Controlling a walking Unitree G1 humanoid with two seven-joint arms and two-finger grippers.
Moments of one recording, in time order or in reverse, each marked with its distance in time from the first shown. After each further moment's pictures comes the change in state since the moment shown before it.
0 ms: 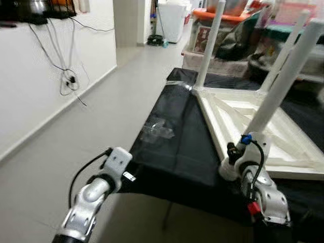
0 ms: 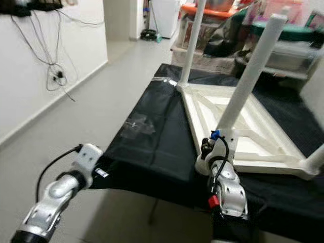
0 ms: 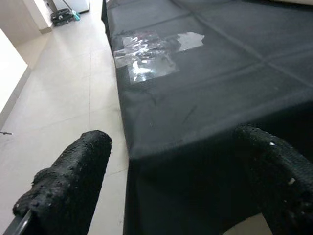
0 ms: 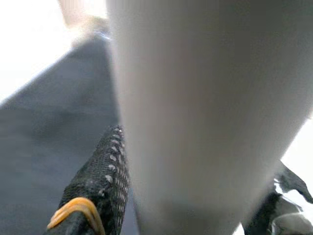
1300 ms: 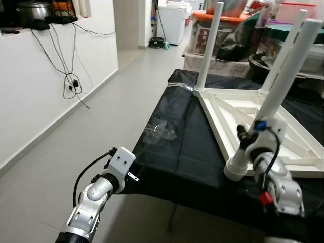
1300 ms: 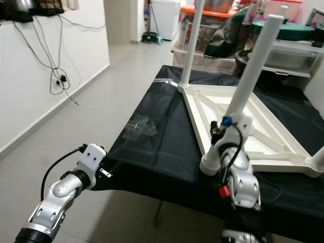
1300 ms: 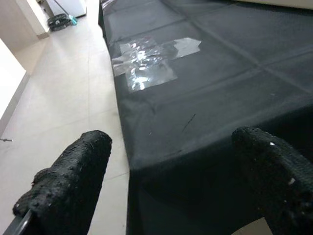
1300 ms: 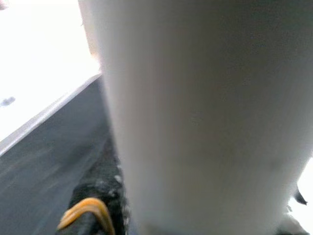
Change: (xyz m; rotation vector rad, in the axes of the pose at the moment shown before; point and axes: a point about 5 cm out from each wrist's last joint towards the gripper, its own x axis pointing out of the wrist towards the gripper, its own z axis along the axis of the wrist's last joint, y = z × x) left arm 0.004 0.000 0.004 0.016 -0.014 -0.026; right arm 0.001 0.001 0.014 -0.011 -0.074 0.080
